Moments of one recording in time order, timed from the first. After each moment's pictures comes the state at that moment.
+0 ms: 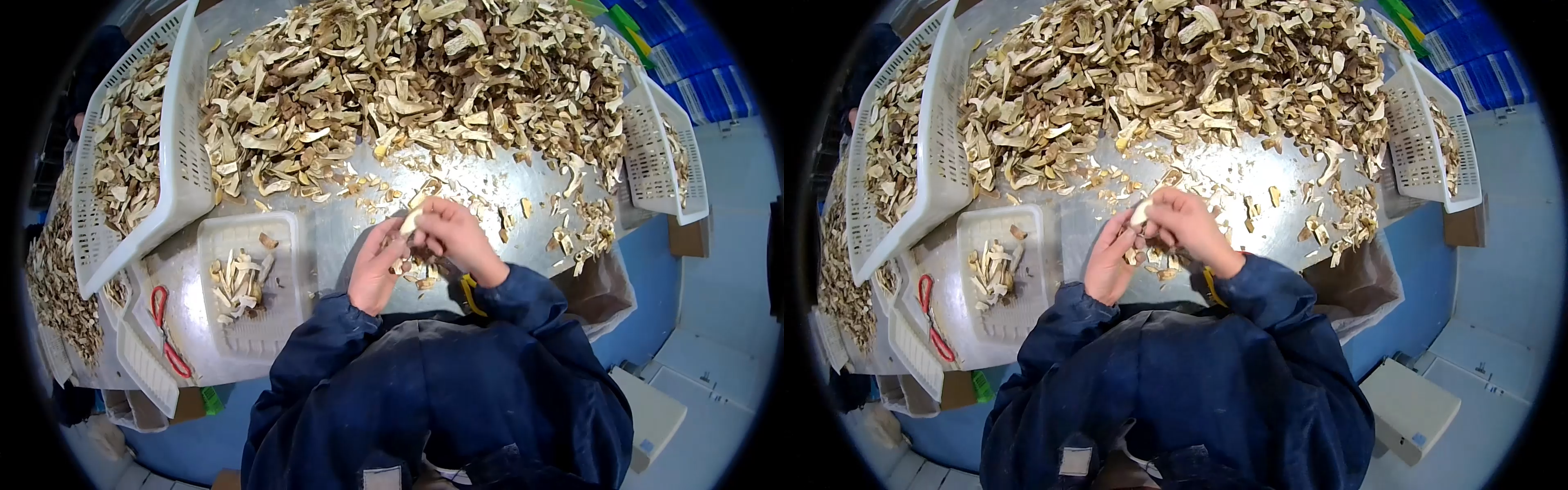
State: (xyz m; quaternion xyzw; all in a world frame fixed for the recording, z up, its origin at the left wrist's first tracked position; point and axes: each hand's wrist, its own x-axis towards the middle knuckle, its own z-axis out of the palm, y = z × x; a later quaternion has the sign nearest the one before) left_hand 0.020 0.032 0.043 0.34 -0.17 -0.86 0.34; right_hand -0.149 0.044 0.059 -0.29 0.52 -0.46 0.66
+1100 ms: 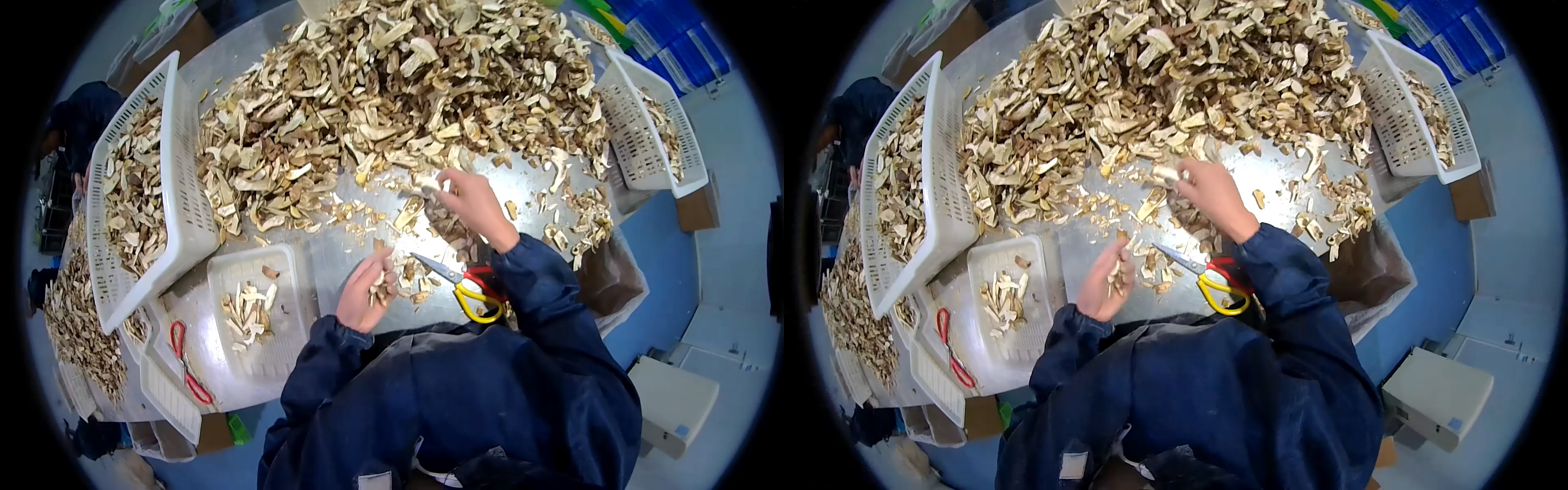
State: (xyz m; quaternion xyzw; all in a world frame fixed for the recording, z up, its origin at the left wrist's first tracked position) left_hand 0.039 0.031 0.026 0.25 -0.10 -0.92 0.27; right_hand -0.225 0.020 0.064 -0.60 0.72 -0.27 0.20
